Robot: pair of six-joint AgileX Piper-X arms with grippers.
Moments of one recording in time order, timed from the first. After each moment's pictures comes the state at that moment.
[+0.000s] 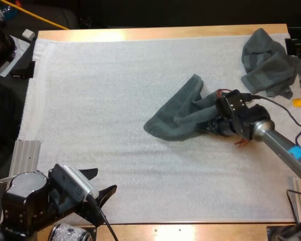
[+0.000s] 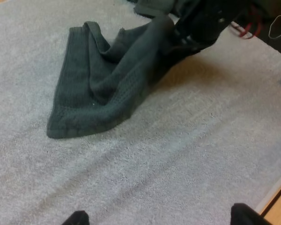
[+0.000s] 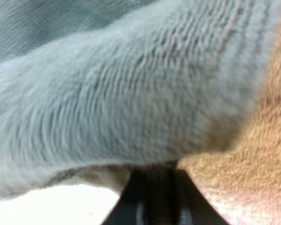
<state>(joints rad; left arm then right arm) -0.25 0.44 -0.93 1.31 0.49 -1.62 0.48 1.57 -0.98 0.71 0.04 -1.43</state>
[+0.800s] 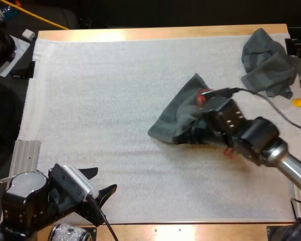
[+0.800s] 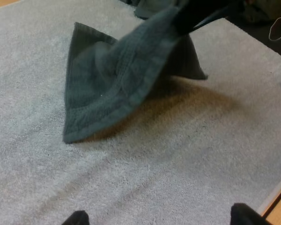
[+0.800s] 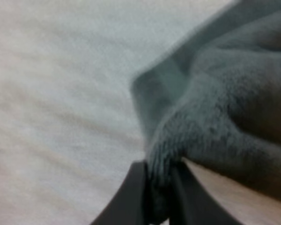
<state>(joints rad) -0.25 0.44 -0.93 1.29 0.49 -1.62 0.75 1.28 -1.15 0.88 -0.05 -1.45</state>
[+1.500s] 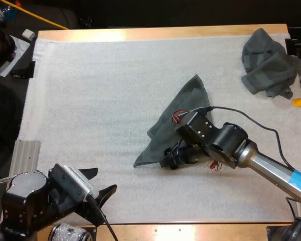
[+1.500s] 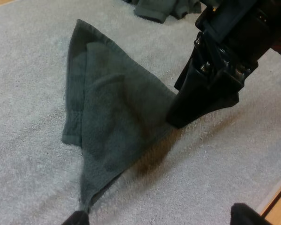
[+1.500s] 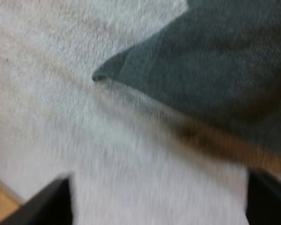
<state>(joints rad) -0.25 0.44 -0.93 1.30 0.49 -1.62 0.89 1.43 -1.16 0.96 -0.13 -1.43</state>
